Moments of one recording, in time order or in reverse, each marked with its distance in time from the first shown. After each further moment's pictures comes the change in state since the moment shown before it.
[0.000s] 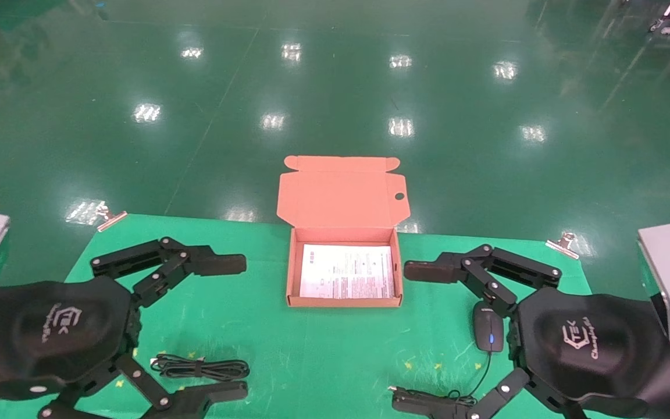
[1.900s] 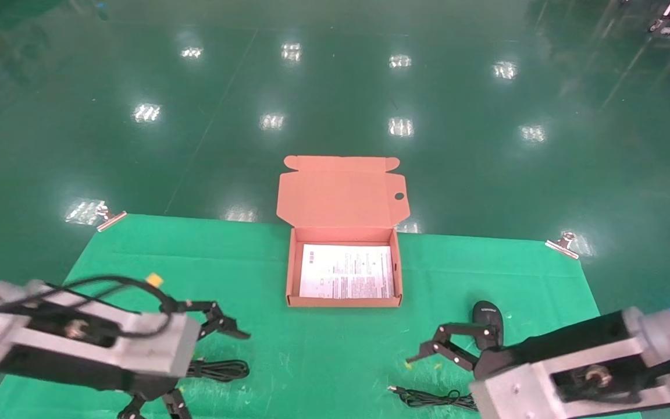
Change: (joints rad) left arm -0.463 0.142 0.462 -0.033 0.681 0.063 -0.005; right arm 0.421 -0.089 -0.454 0.066 -0.651 -0.070 -0.259
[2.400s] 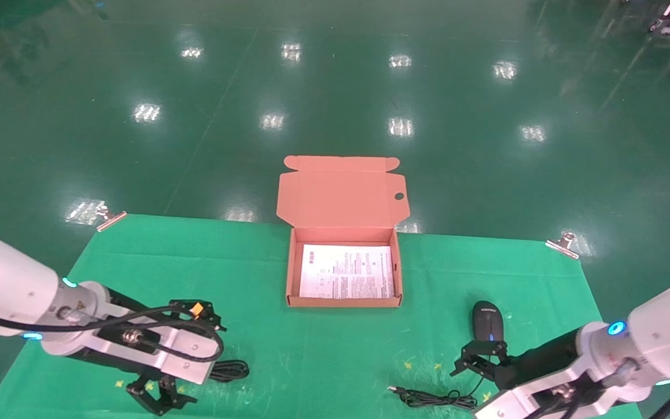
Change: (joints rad) left arm -0.022 0.121 0.189 -0.021 0.390 -0.093 0.009; right arm 0.019 -0.079 -0.219 0.004 -0.351 0.102 -0.038
